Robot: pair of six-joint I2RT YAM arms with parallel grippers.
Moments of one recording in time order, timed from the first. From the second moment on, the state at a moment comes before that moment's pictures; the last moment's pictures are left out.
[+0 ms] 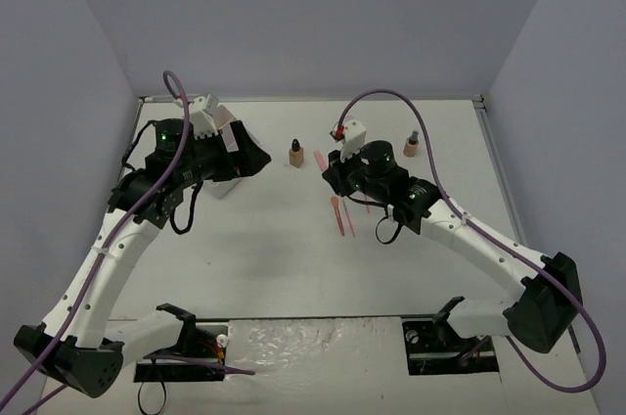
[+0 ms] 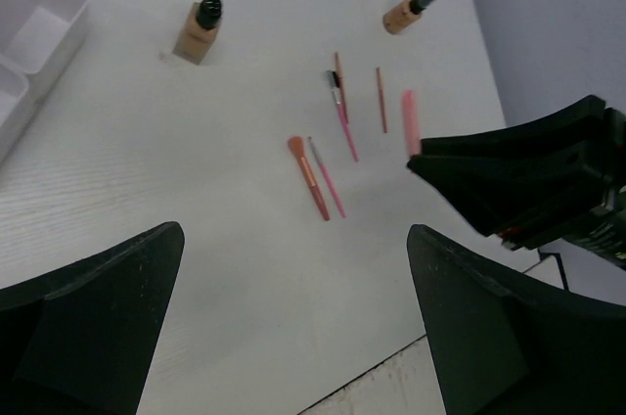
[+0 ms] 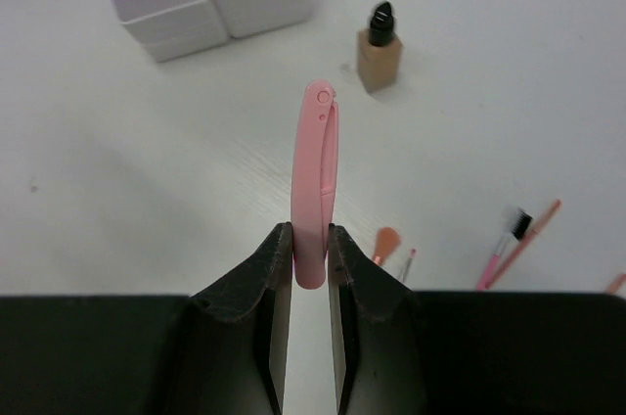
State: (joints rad) left arm -0.36 1.09 1.28 -0.63 0.23 -0.52; right arm 0.69 1.29 1.02 -0.15 -0.01 0.10
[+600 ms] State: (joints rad) left arm -0.60 1.21 1.30 -0.51 0.12 -0.72; right arm 0.90 1.25 1.00 0.01 -0.04 0.14
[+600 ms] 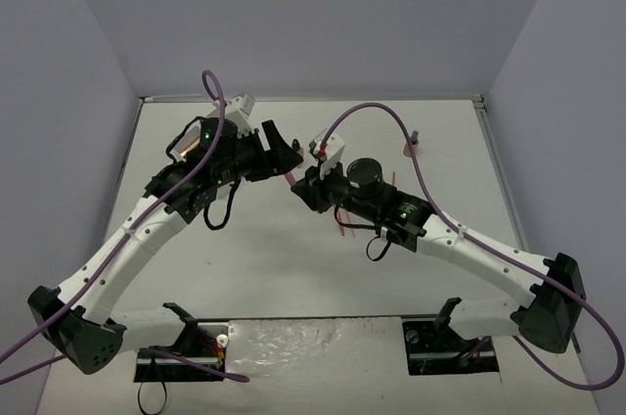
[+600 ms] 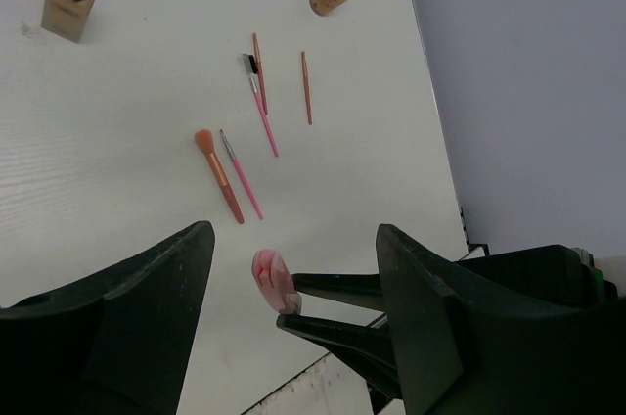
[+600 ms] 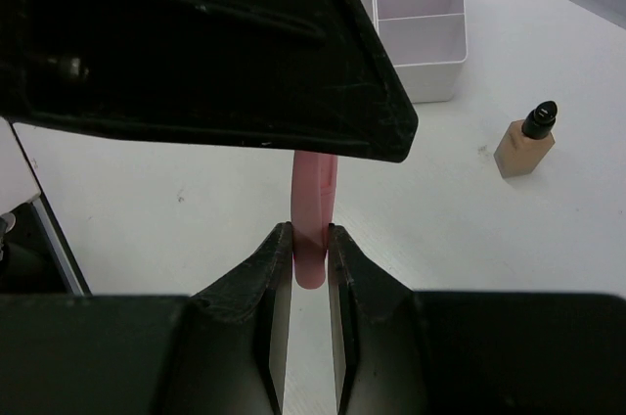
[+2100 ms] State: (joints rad) left arm -0.26 1.64 1.51 -0.40 0.00 0.06; right arm 0.69 1.24 0.86 -0.09 0.04 0.21
